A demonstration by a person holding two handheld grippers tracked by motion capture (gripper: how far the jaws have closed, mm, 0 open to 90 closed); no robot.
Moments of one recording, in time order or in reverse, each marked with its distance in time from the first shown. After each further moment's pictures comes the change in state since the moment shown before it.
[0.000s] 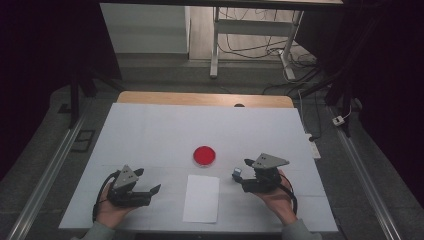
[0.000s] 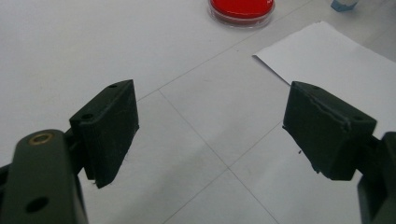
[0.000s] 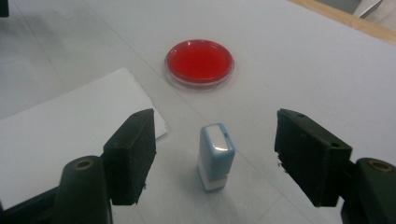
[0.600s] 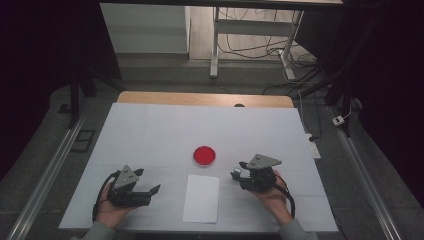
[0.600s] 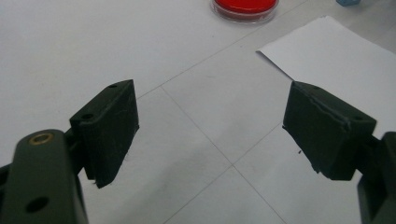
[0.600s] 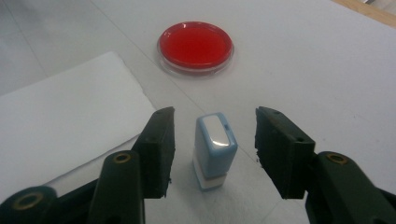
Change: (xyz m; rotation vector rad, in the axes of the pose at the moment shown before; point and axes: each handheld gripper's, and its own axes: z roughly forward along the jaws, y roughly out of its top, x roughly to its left) left arm 0.002 -0.002 0.002 0.011 0.005 0.005; right arm 0.000 -0.007 0.017 0.050 -0.021 -0.021
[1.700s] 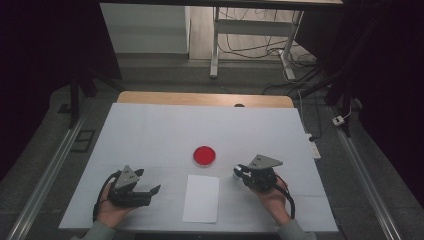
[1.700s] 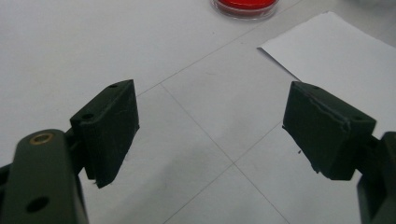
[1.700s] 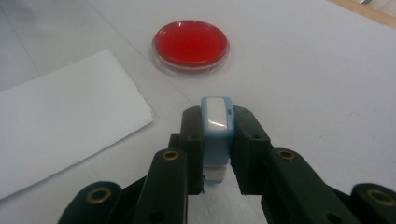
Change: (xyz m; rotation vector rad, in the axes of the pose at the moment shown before) left arm 0.000 -0.001 0.002 0.008 0.000 0.004; right arm -0.002 -0.004 0.000 -0.021 -0.012 0.008
